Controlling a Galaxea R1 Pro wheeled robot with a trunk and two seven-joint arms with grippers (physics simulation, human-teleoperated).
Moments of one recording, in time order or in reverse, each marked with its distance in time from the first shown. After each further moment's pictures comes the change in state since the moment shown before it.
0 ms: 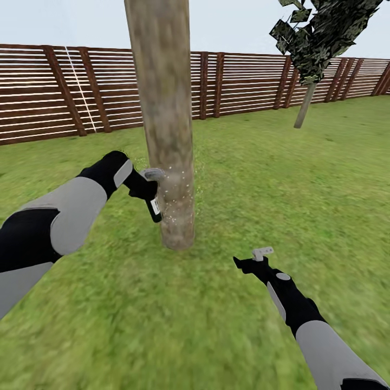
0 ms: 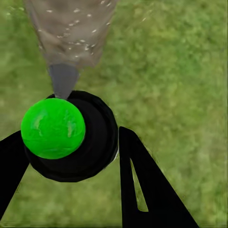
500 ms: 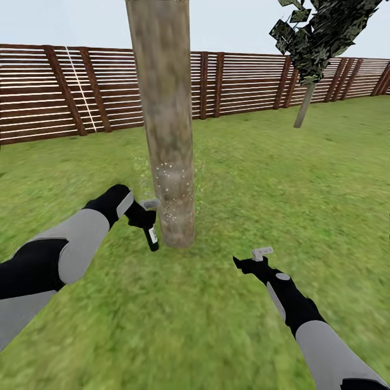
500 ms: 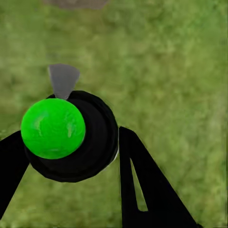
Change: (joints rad) left arm 0.188 0.020 0.003 -0.017 0.003 -0.014 0.004; right arm 0.000 0.001 0.002 0.001 0.000 -0.001 0.000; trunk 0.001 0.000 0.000
